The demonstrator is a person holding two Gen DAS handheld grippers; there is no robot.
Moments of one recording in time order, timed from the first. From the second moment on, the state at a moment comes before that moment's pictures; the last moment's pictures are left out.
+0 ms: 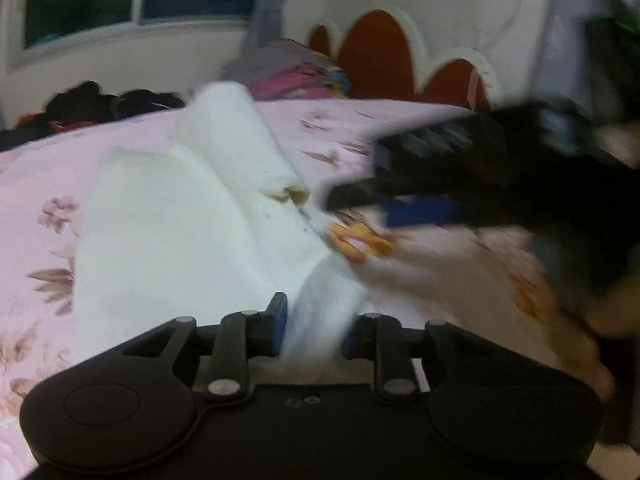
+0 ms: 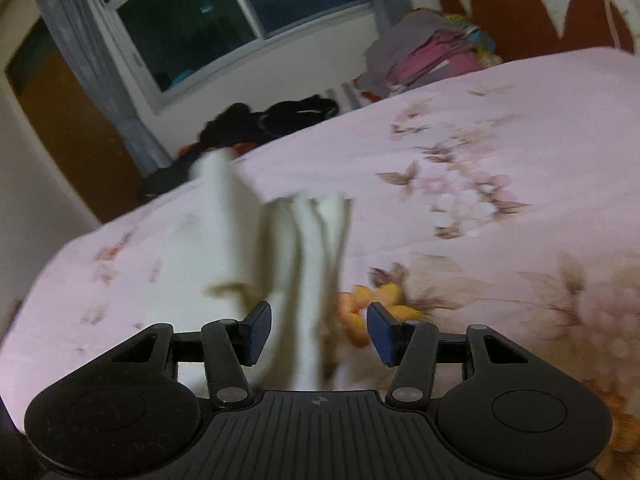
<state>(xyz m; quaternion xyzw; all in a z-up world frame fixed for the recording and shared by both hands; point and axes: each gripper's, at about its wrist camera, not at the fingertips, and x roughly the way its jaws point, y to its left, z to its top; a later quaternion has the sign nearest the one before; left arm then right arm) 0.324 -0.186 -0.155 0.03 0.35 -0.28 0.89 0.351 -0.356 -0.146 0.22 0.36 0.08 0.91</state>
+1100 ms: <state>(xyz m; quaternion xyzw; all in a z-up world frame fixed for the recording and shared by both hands) 0.388 -0.092 -0.145 -0.06 0.39 -0.16 0.90 0.388 -0.338 -0.174 0.18 0.41 0.08 0.89</state>
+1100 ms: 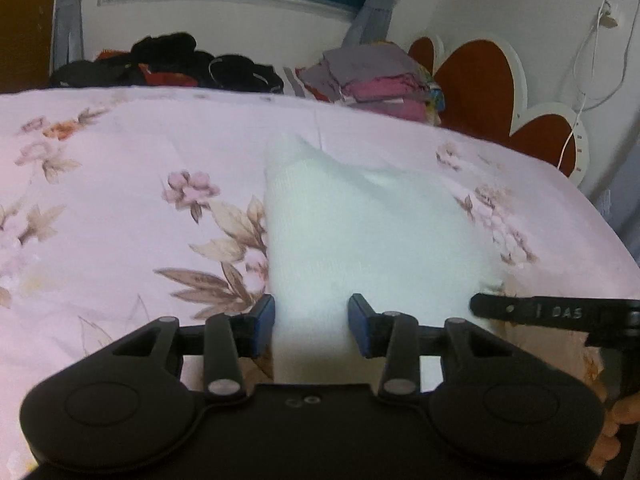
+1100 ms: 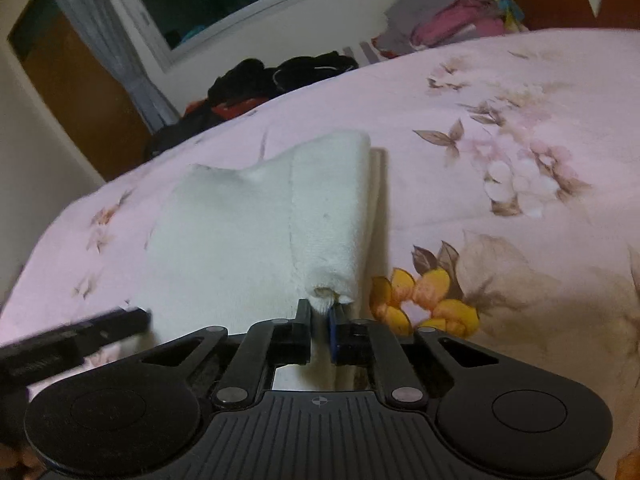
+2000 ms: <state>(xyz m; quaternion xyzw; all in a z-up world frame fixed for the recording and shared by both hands) 0.365 -0.088 -0.156 -0.04 0.42 -0.19 0.89 0.315 -0.312 -0.168 0.15 0.45 0.08 0.87</state>
